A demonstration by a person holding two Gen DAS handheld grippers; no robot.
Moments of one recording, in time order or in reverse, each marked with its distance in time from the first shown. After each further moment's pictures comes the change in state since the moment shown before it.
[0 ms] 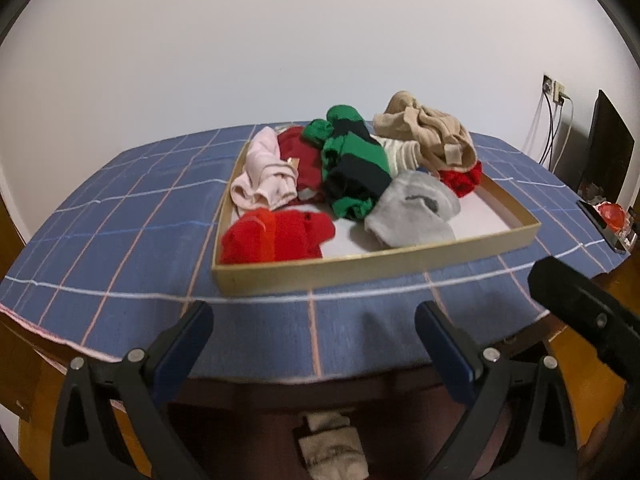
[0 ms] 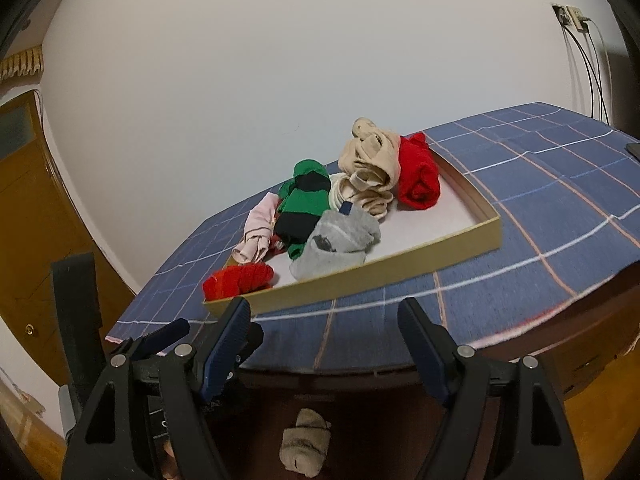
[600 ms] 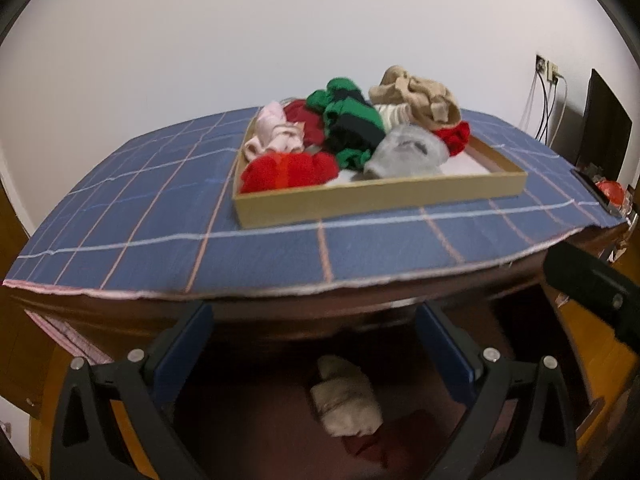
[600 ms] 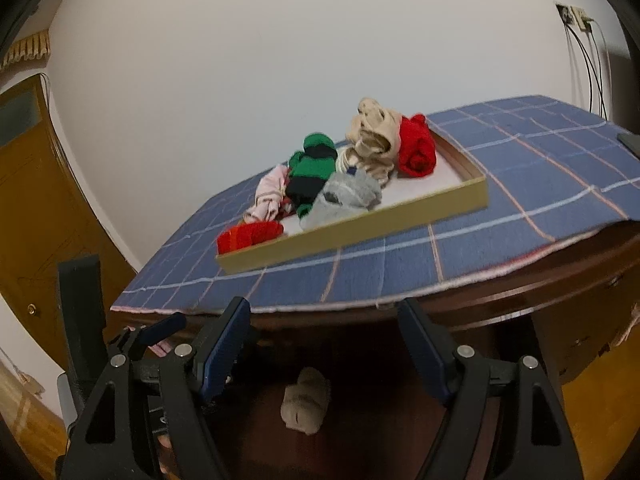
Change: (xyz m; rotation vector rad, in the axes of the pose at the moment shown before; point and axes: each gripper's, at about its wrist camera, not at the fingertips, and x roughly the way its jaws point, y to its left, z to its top) left arm -0.025 0.004 -0.044 0.031 0.045 0.028; right arm -0.026 0.005 -0.031 -0.024 0.063 0.006
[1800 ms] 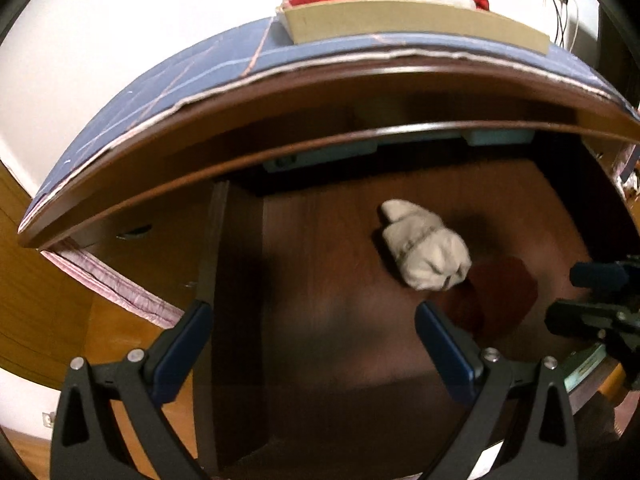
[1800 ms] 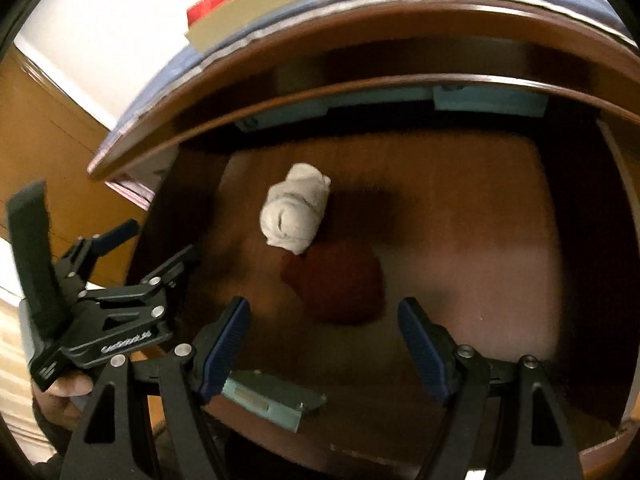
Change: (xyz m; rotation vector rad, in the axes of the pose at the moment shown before) left arm 0.017 0.036 -0.100 0.101 0.273 0.102; right arm 0.065 -0.002 -0.096 -0.034 0.596 -0.003
